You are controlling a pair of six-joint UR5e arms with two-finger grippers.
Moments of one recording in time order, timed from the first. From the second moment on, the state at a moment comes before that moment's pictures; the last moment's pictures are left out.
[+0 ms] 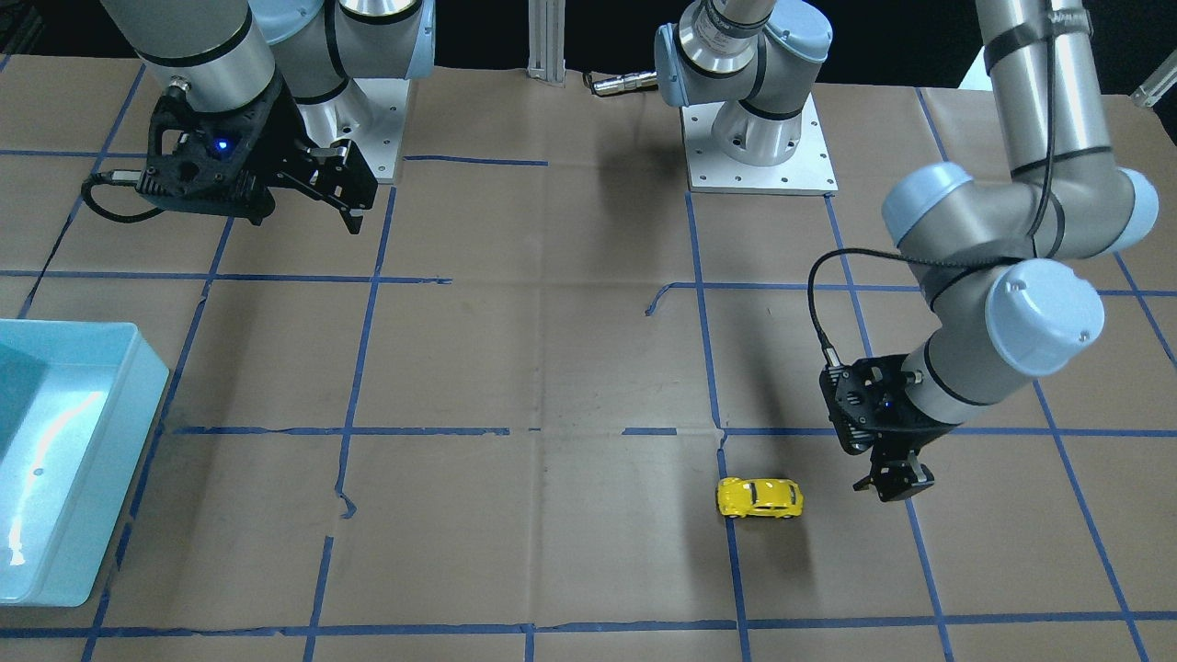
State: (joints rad) left arm -1.39 -1.90 -1.64 -1.19 1.52 1.54; right arm 1.61 -1.57 1.57 -1.51 -1.55 0.14
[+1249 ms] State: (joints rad) left arm -1.51 -1.59 -1.48 -1.62 1.54 0.11; right arm 1.61 -1.59 1.57 -1.51 -1.55 -0.12
